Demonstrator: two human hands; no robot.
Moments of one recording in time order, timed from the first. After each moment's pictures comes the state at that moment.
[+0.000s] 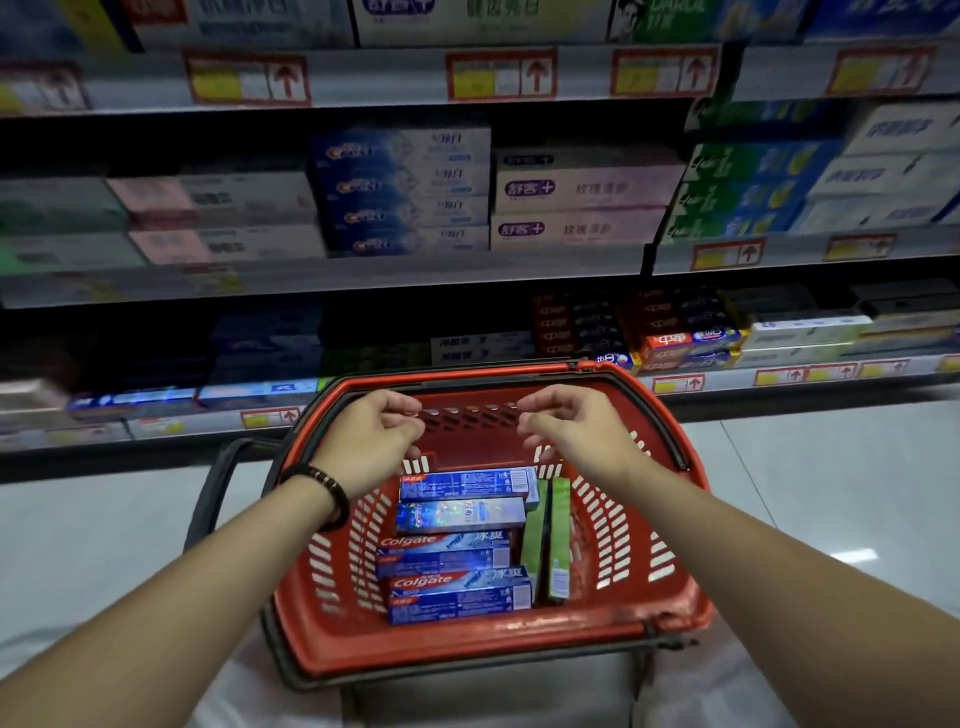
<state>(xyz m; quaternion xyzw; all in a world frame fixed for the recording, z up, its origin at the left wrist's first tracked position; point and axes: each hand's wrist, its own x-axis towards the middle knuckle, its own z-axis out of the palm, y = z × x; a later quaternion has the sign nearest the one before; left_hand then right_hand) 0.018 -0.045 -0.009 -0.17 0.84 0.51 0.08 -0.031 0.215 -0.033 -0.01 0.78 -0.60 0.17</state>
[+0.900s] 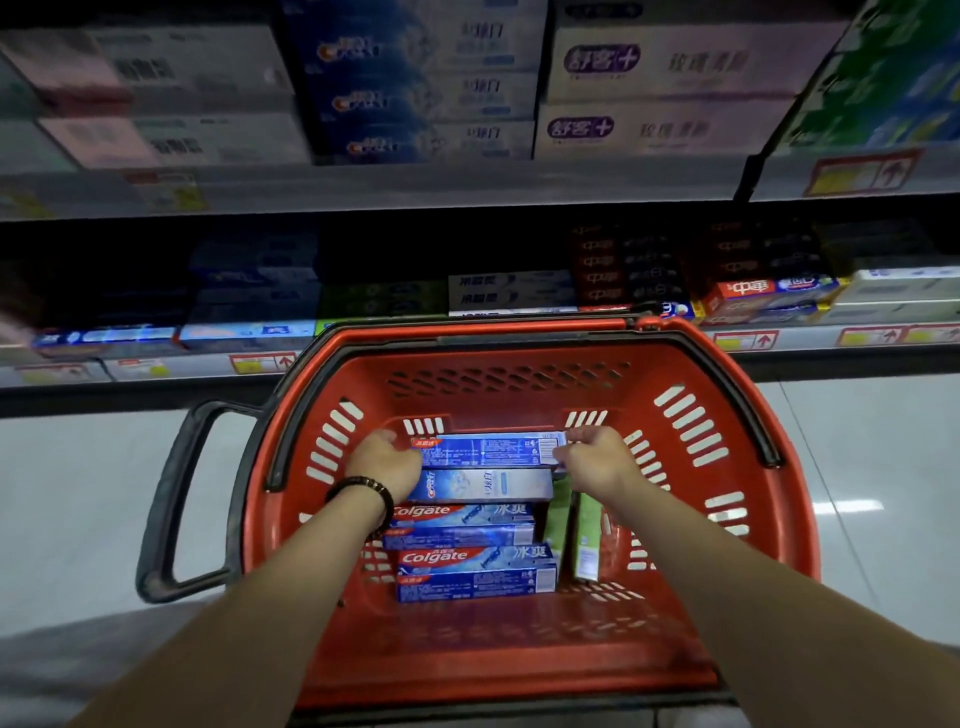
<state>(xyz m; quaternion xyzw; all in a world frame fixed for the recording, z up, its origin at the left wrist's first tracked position) 0.003 -0.060 -0.157 -0.38 0.81 0.40 0.18 -0.057 0.207 -0.215 0.20 0.81 -0.47 0.29</state>
